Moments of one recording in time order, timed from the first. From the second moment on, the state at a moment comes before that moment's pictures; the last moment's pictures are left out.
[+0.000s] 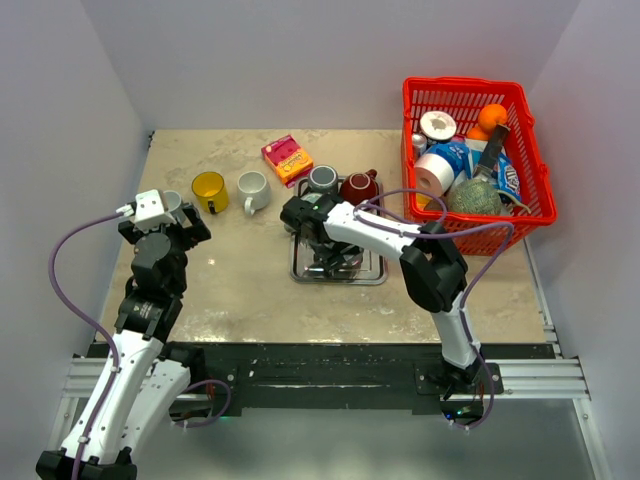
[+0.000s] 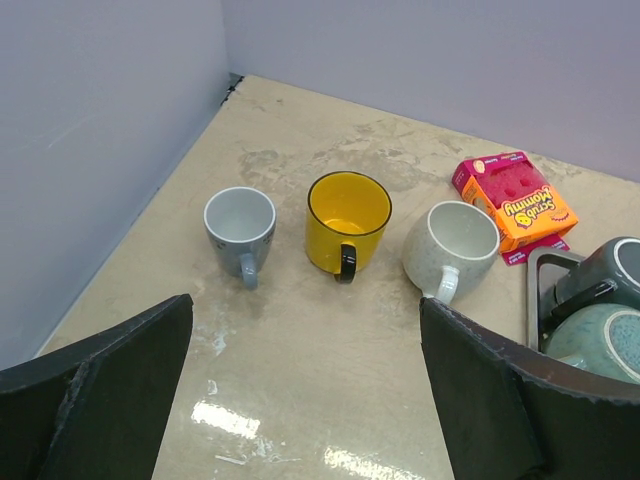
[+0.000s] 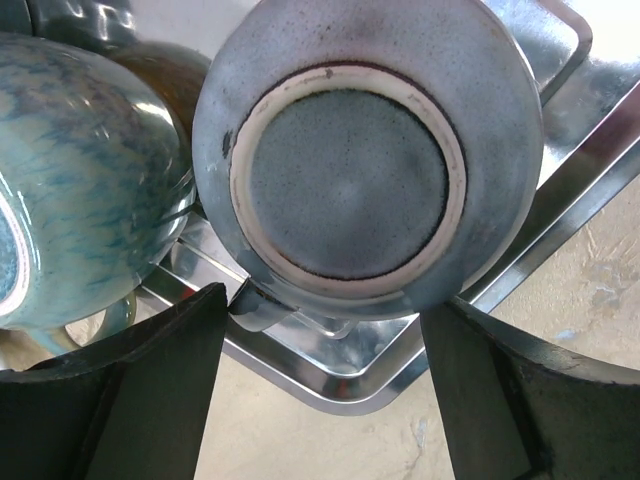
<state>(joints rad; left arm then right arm) -0.22 0.59 0.63 -0.15 -0.51 -0.18 0.88 2.09 1.73 -1.14 0.52 1.97</state>
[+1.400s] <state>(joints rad) -0.22 0.60 0.63 -0.15 -0.42 -0.18 0.89 1.65 1.19 -0.50 0.48 1.64</state>
